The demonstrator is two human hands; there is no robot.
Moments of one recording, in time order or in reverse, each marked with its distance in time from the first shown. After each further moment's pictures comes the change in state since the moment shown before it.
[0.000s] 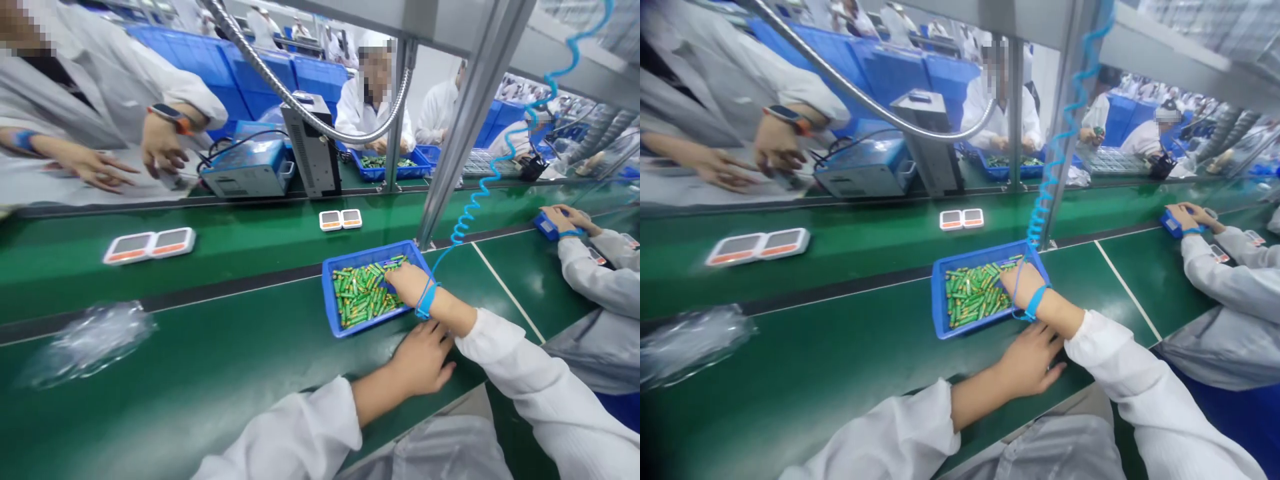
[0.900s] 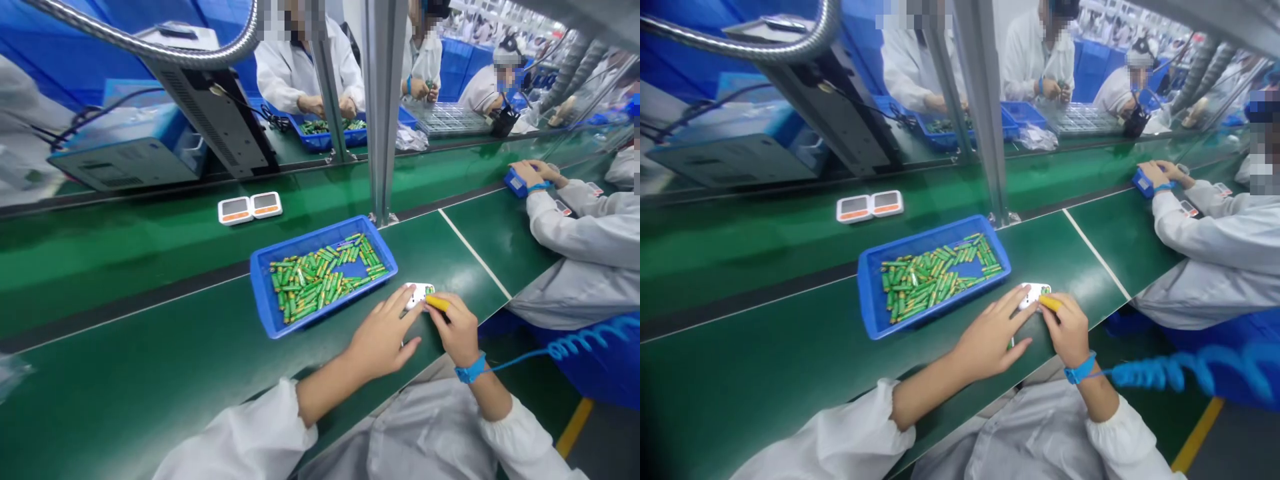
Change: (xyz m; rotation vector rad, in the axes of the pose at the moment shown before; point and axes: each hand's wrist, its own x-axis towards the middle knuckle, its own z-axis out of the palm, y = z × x) left_hand -0.002 -0.010 0.008 -0.040 -0.020 -0.009; right_hand -0.210 0.020 0.114 0.682 0.922 0.377
